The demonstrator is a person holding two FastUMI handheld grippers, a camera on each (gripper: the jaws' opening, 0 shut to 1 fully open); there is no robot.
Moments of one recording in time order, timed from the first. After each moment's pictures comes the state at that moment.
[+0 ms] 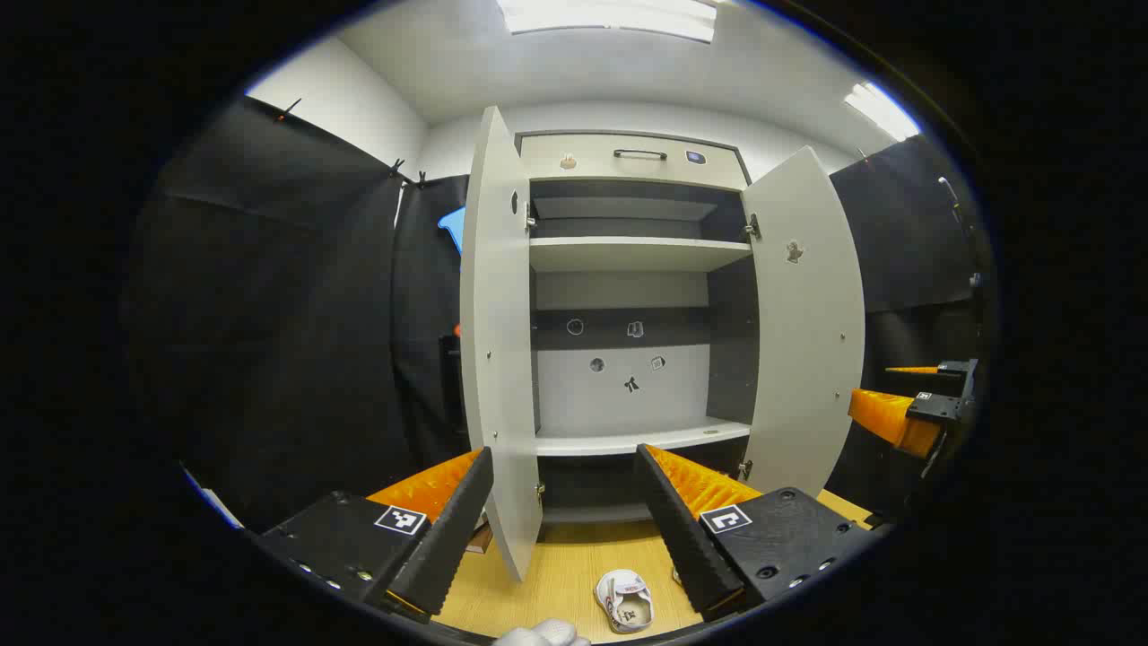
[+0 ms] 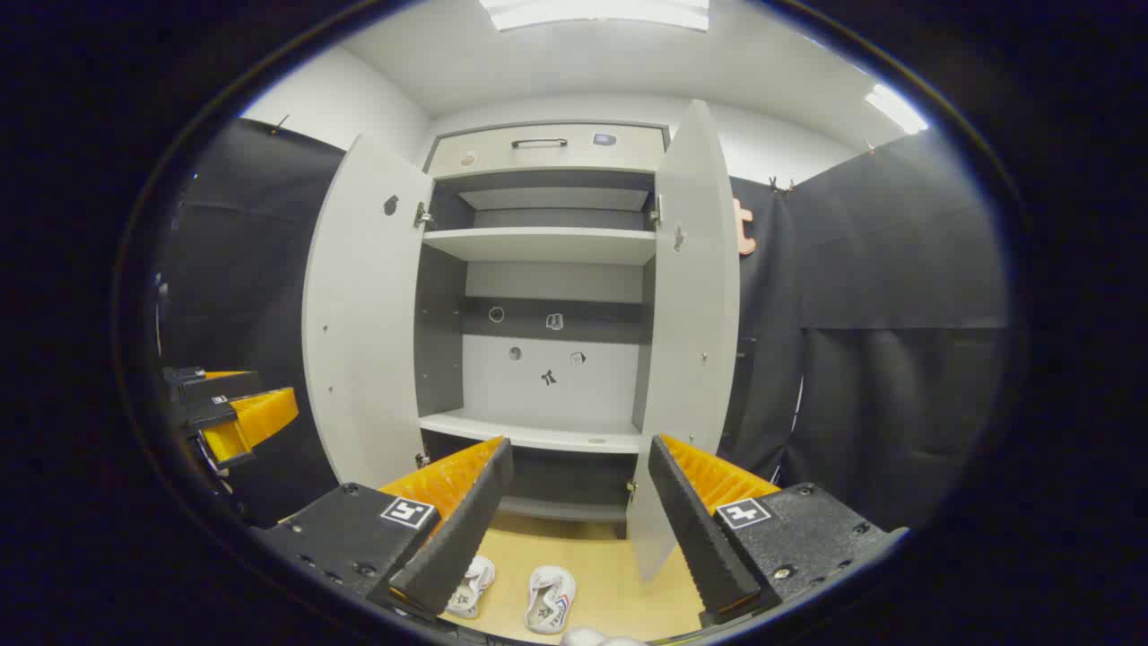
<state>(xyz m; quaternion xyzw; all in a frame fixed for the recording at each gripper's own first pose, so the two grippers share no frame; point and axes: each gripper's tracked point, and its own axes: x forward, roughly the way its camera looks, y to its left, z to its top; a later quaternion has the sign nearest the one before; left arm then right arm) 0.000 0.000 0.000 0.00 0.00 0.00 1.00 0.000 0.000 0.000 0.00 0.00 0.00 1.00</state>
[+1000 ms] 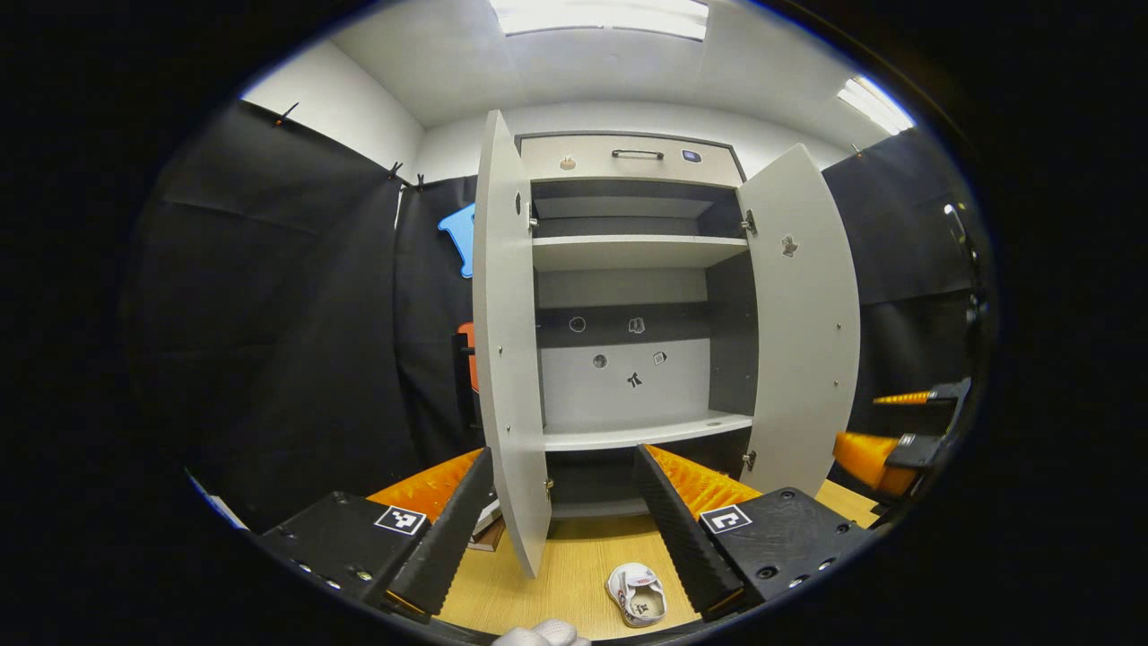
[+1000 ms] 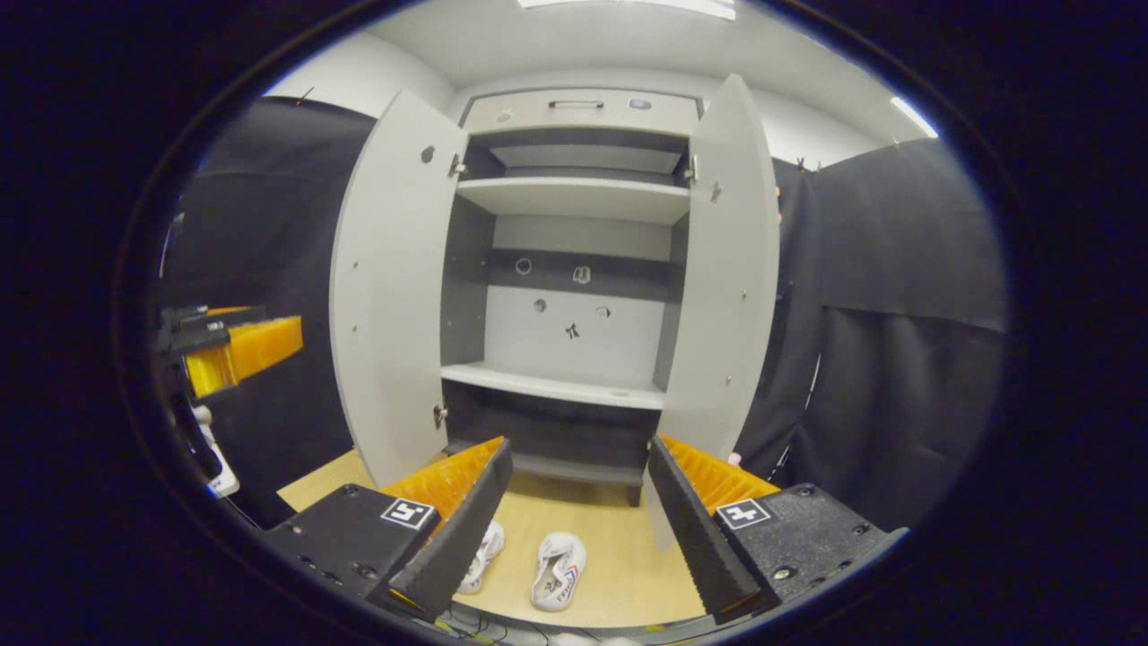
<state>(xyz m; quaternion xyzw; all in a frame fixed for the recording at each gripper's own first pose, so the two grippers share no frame) -0.016 0.014 -0.010 0.02 0.00 0.00 1.00 -0.011 0.034 -0.092 -0.04 0.10 0.04 0.99</state>
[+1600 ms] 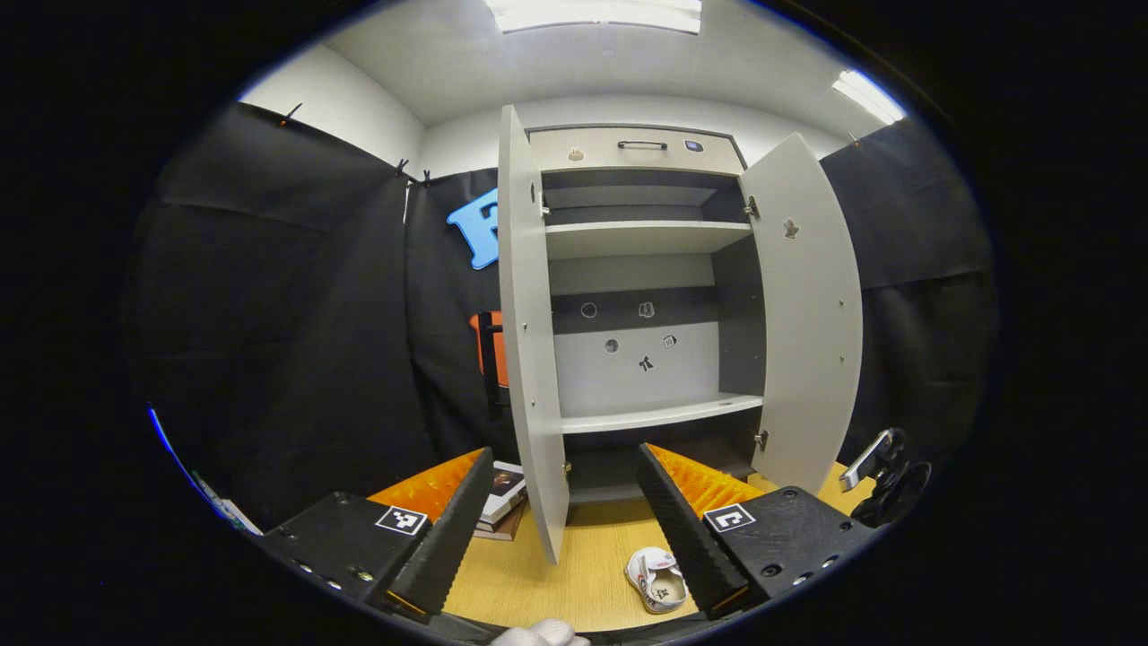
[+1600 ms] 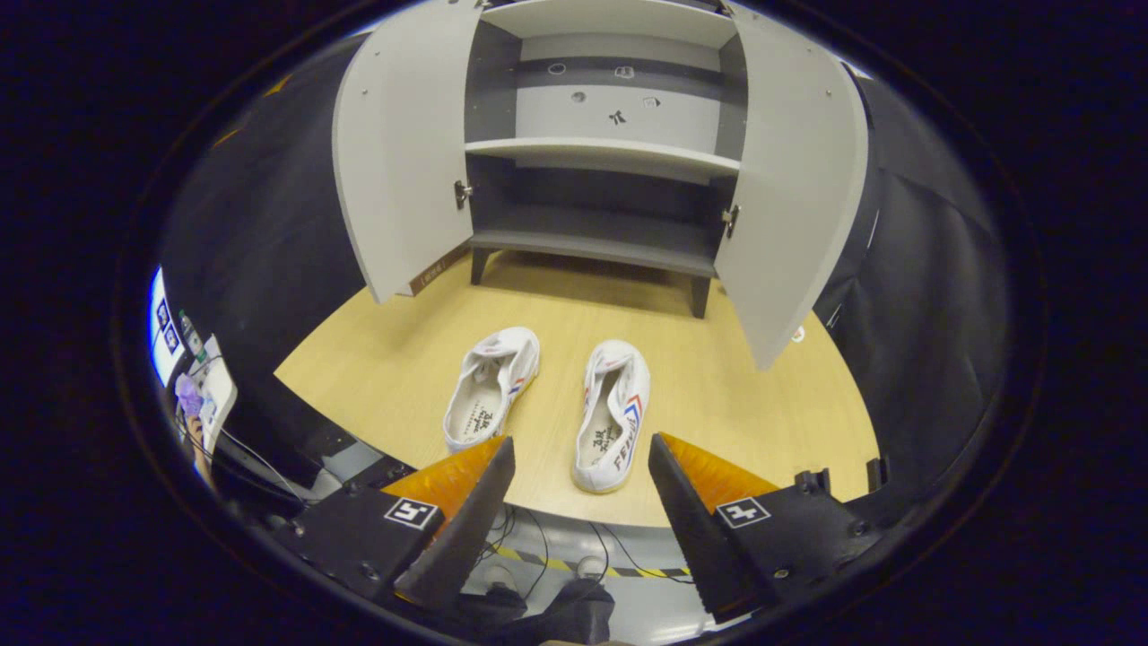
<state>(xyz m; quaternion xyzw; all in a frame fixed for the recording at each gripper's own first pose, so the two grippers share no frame) -0.040 0.037 -0.028 0.03 0.01 0.02 1.00 -0.029 0.063 -0.344 -0.02 0.36 0.07 0.93</state>
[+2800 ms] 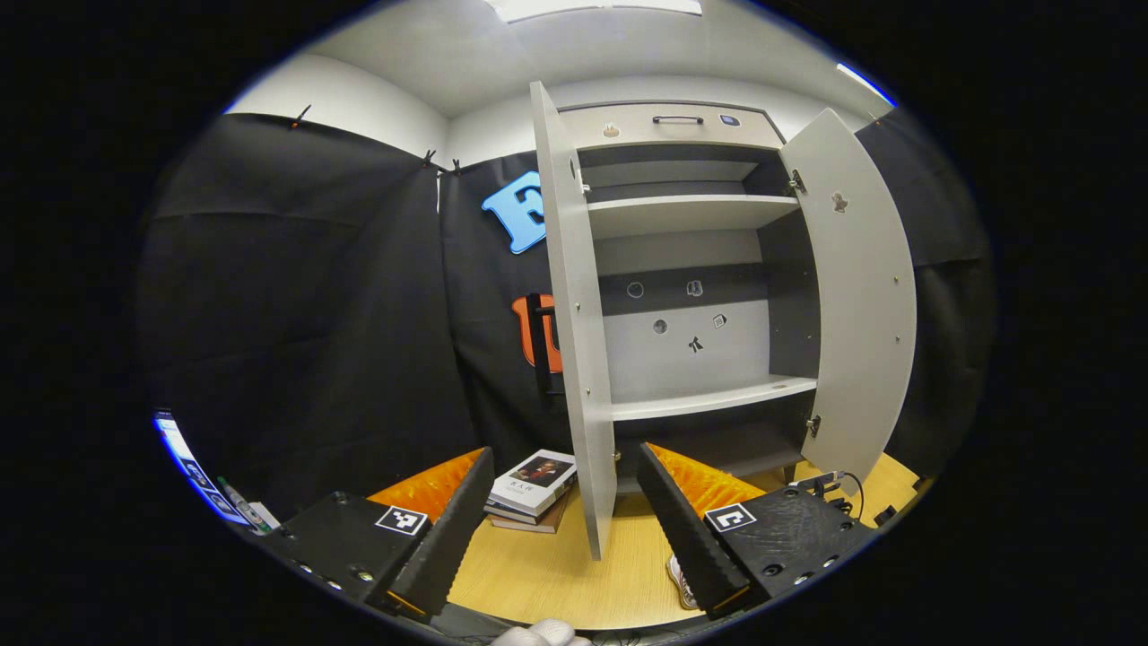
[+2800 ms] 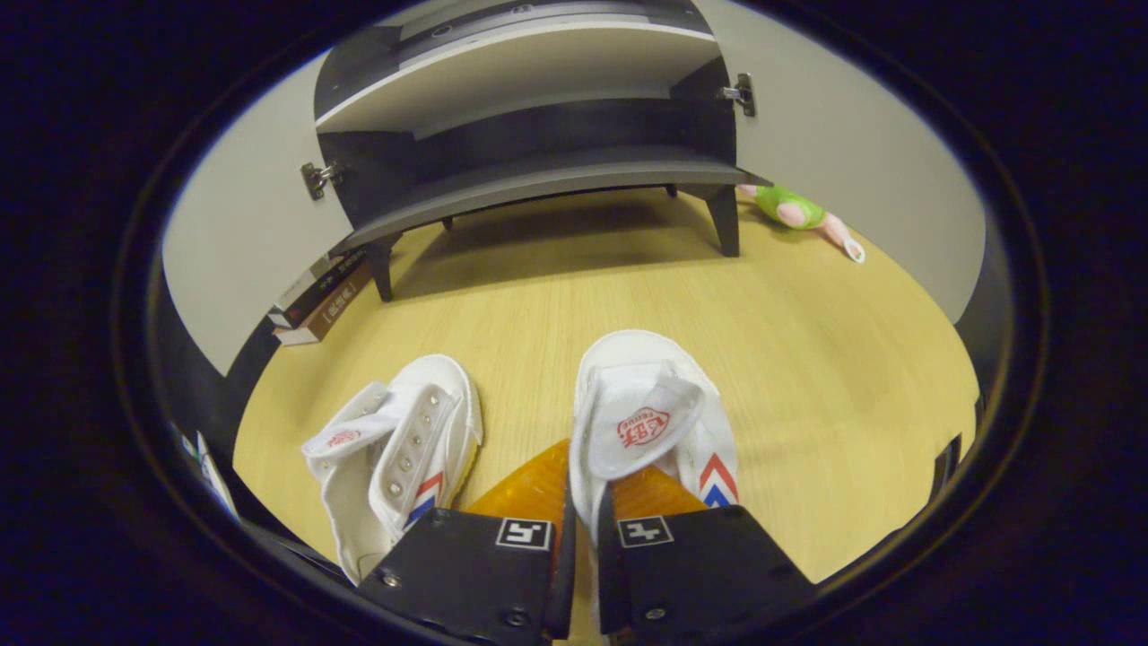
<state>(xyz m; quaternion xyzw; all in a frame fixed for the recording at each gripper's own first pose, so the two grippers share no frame) -0.014 0.072 -0.041 0.04 0.05 0.08 0.99 0.137 0.079 -0.475 0.12 0.39 0.01 0.91</state>
